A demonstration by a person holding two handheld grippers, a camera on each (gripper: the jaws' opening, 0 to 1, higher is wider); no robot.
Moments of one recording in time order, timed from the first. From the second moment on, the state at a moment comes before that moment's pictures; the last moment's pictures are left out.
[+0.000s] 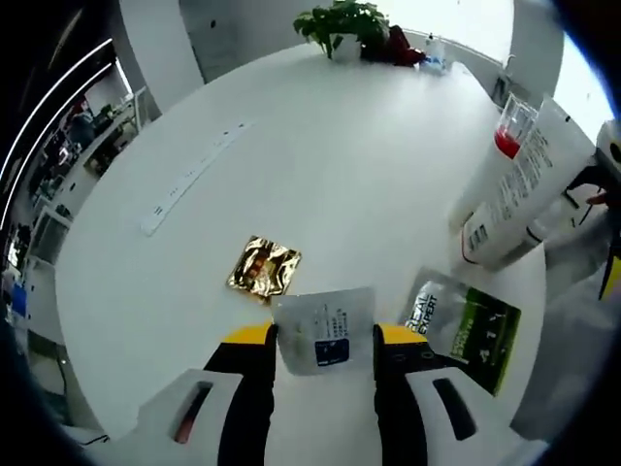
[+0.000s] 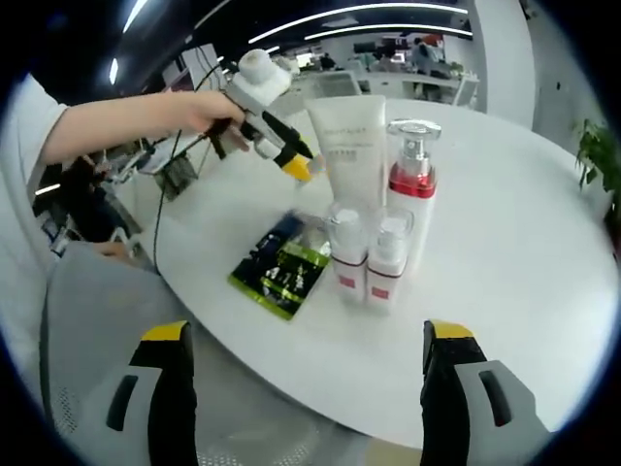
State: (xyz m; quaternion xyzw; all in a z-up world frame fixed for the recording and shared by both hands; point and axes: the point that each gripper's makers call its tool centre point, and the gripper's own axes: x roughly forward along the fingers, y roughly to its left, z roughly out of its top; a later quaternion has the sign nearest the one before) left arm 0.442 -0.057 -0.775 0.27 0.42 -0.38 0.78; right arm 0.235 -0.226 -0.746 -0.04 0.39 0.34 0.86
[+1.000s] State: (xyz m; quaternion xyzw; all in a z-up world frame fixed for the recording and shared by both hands) left arm 0.334 -0.013 -0.804 0.34 0.46 -0.45 0.68; right arm 0.234 -0.227 -0.746 -0.06 0.38 0.34 0.86
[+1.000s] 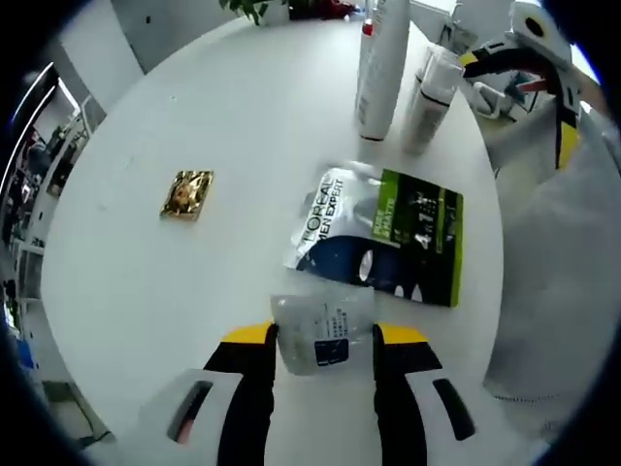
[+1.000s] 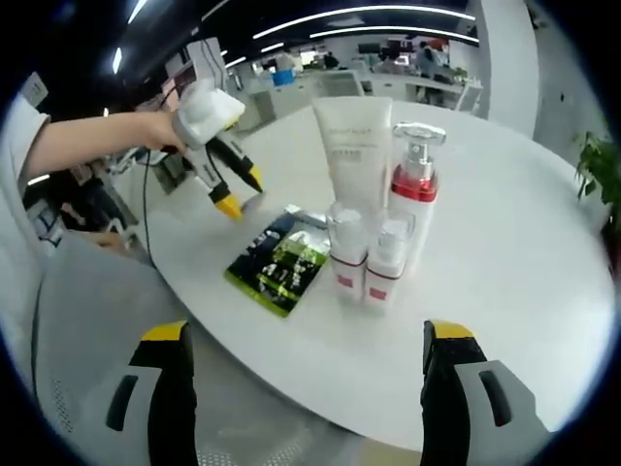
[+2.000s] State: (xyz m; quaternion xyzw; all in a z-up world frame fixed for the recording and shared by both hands) left arm 0.267 -0.016 -0.826 0.43 0.47 -0.52 0.57; right arm 0.238 -0.232 -0.744 -0.07 0.38 0.33 0.86
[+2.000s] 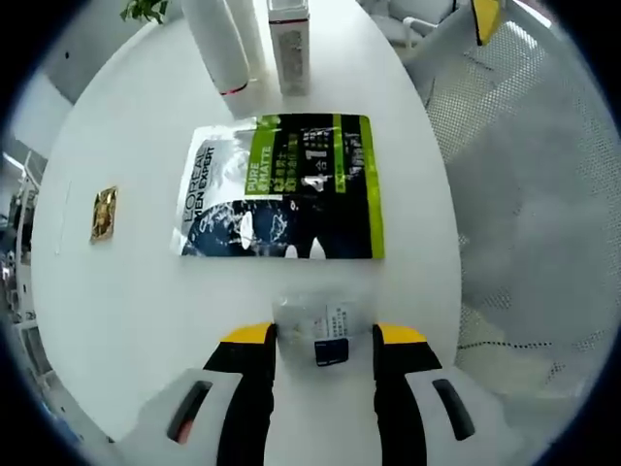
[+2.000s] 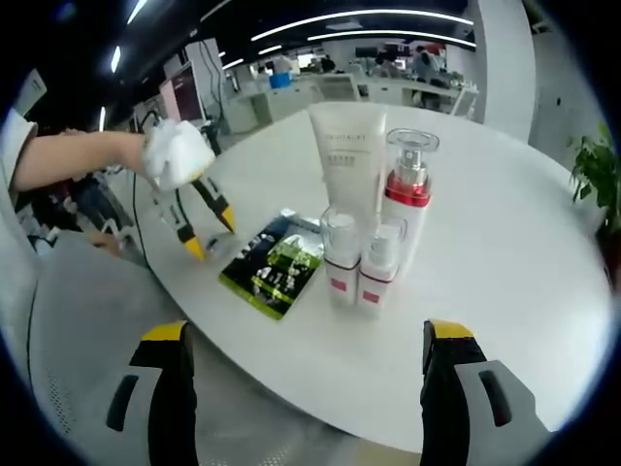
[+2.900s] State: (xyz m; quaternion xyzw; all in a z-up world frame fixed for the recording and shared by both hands) left arm 0.266 -0.018 -0.838 0.43 0.47 -0.52 0.57; right arm 0.238 -0.233 -0.743 -0.07 0.38 0.32 0.86
